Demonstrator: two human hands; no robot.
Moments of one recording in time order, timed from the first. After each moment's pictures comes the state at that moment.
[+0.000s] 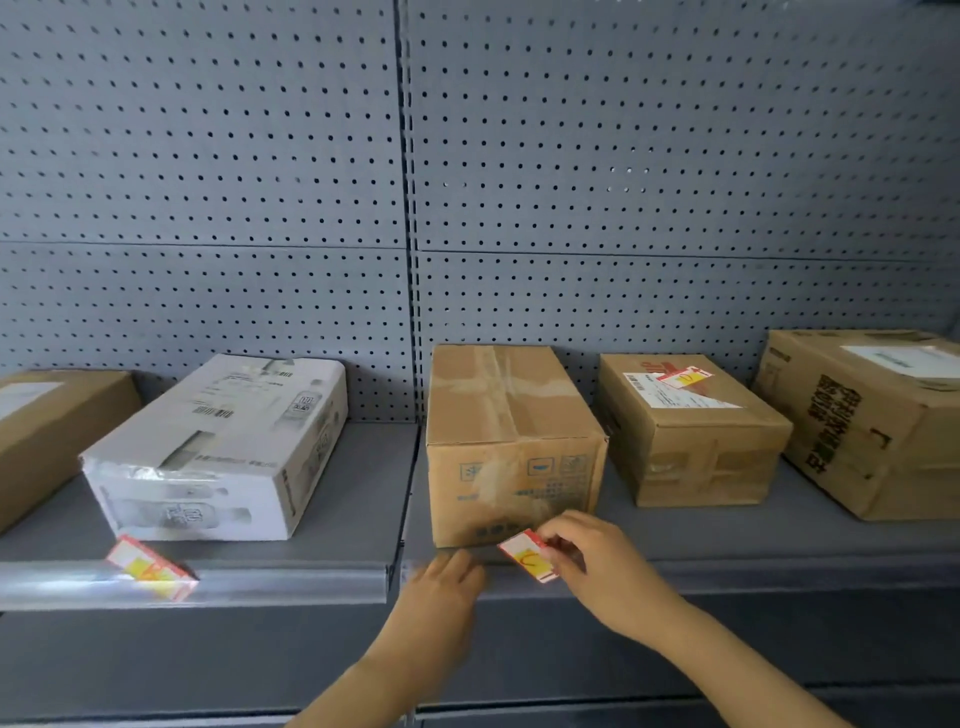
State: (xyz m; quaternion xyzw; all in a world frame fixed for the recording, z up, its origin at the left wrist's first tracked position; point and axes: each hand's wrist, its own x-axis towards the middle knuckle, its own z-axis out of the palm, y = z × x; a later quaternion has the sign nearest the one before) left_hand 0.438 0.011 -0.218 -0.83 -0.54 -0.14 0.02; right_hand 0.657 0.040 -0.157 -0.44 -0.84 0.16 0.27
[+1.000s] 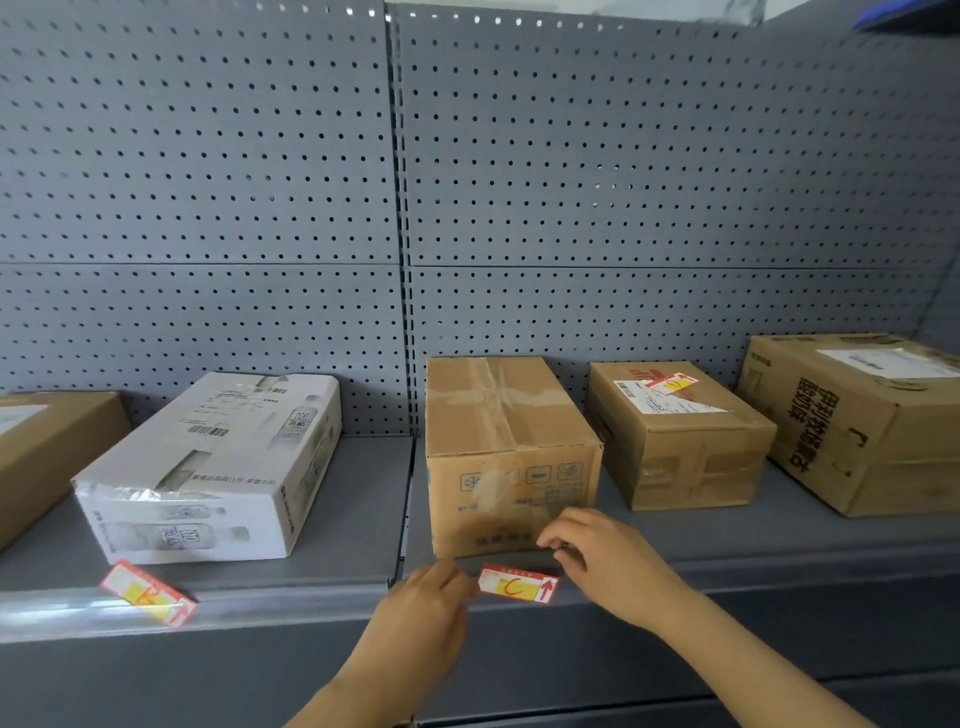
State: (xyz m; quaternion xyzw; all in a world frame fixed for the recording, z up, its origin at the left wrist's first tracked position) left_hand 0.425 -0.007 -0.195 -0.83 -0.50 -0.24 0.02; right_hand 0.664 0.043 -0.149 -0.45 -0.87 0.05 0.20
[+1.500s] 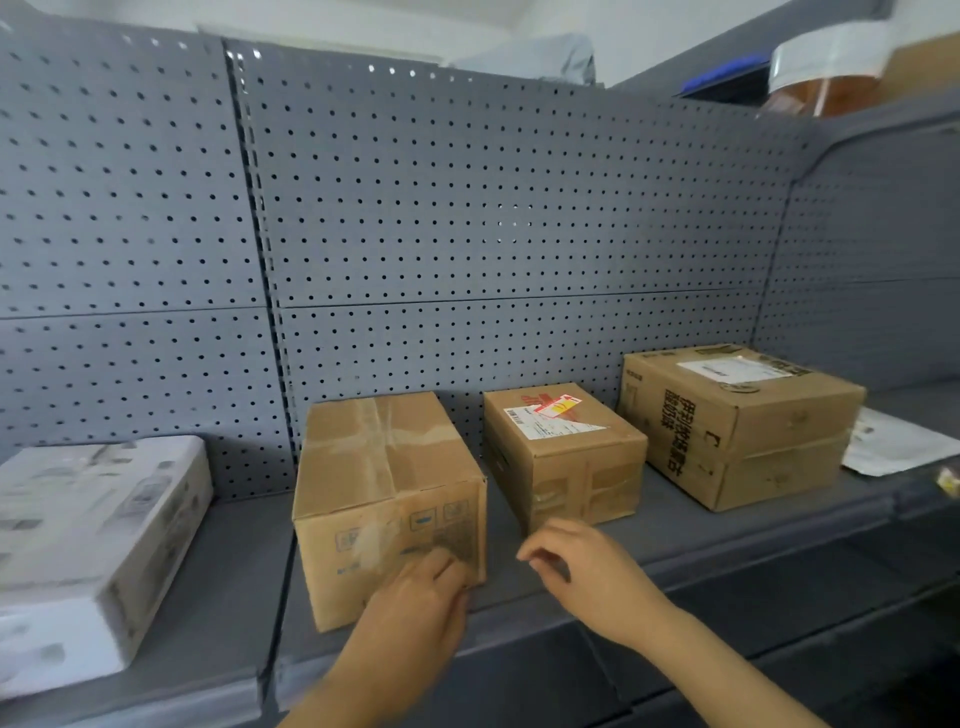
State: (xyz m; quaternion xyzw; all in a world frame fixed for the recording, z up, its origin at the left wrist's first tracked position) left_hand 0.518 0.037 -0.148 -0.87 -0.41 -0.27 0.01; right_hand 0.744 0.034 -0.130 -0.52 -0.81 0.04 0.27
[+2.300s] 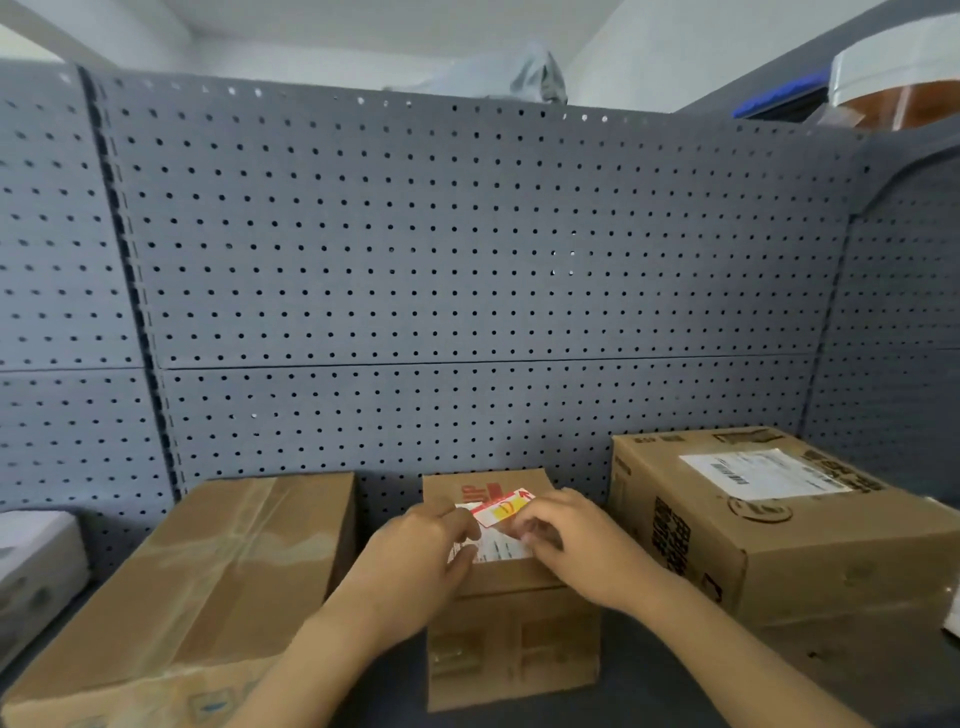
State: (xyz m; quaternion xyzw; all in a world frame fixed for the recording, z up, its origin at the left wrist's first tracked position) left_hand 0.672 0.174 -0.053 -0.82 -0.50 -0.26 0.05; right_hand 0.880 0.214 -0.064 -0.45 -0.85 0.04 0.28
